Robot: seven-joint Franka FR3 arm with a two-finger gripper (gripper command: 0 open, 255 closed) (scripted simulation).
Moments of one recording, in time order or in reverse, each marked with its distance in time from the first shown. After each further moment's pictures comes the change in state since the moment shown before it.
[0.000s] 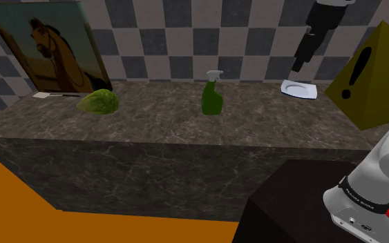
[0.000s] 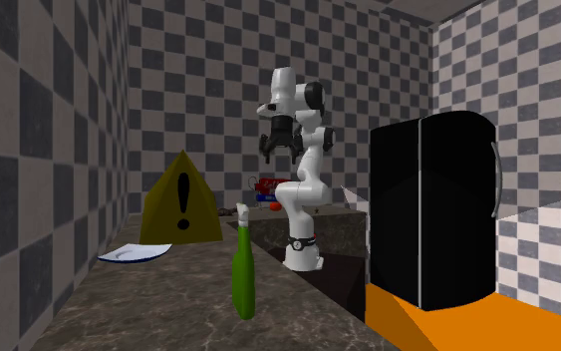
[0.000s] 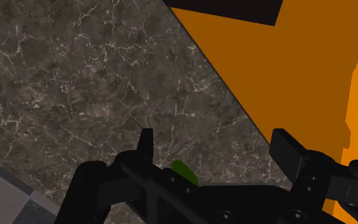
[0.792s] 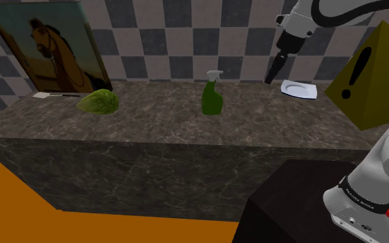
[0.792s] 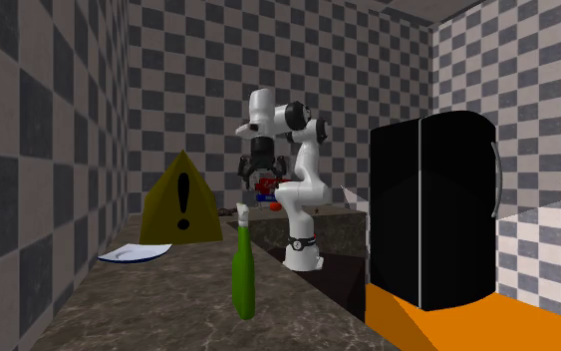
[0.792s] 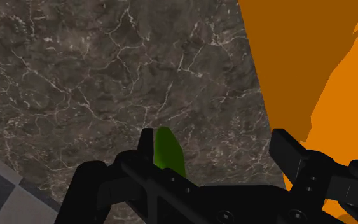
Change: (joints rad) arm 0.075 0.183 -0.158 -0.137 0.034 0.439 -0.325
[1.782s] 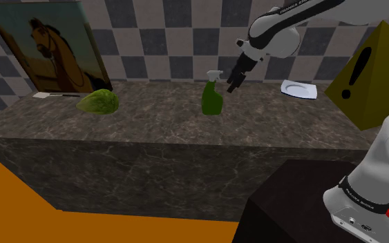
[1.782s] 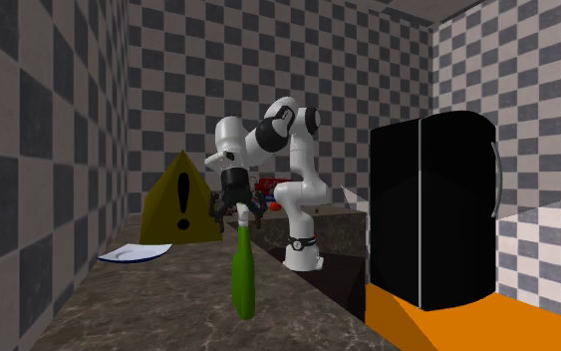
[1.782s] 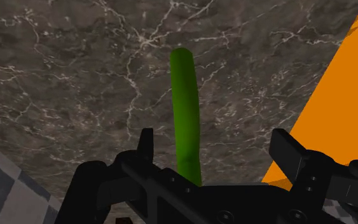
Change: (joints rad) arm 0.234 0.556 -0.242 0.212 0.451 0.399 -0.736
